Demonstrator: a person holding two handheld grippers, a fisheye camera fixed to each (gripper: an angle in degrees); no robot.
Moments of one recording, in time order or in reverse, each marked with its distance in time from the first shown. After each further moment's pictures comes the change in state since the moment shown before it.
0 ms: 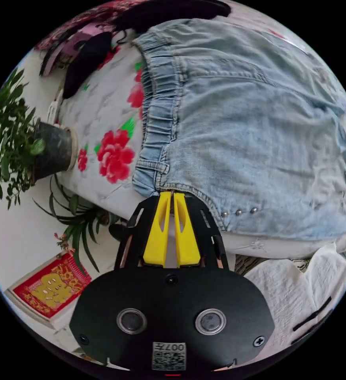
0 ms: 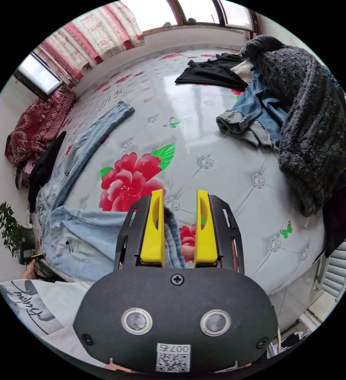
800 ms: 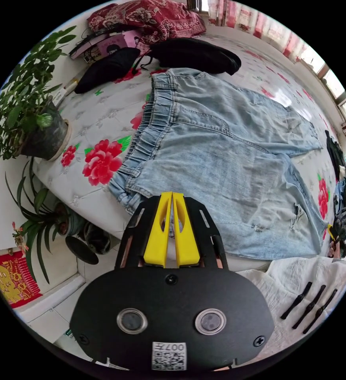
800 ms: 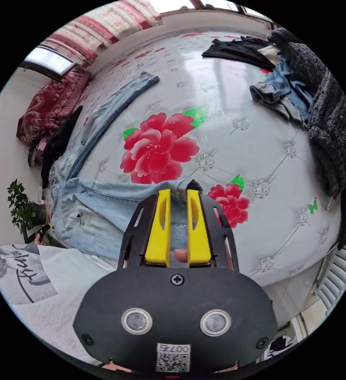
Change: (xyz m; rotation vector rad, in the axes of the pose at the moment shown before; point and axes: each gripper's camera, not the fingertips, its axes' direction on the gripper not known) left arm 0.031 0.075 -0.011 0.203 0.233 -0.069; right arm -0.025 0.049 -0.004 -0.133 -0.034 -0.075
